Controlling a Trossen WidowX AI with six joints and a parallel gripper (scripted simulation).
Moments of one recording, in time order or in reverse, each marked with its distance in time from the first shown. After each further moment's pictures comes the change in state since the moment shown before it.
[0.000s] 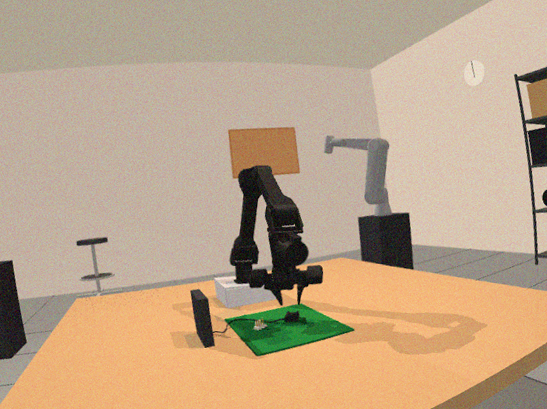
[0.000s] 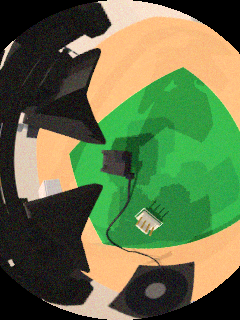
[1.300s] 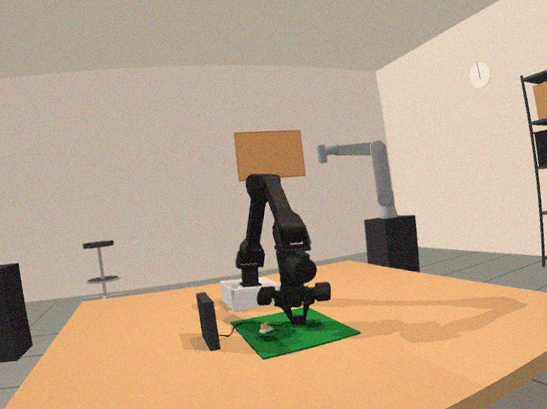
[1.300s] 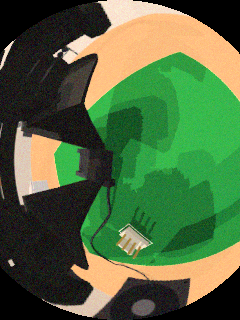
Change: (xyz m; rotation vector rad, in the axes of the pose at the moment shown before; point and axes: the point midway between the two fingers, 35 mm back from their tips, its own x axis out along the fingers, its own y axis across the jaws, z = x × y) arm 0.038 0.002 0.012 -0.007 -0.015 0.007
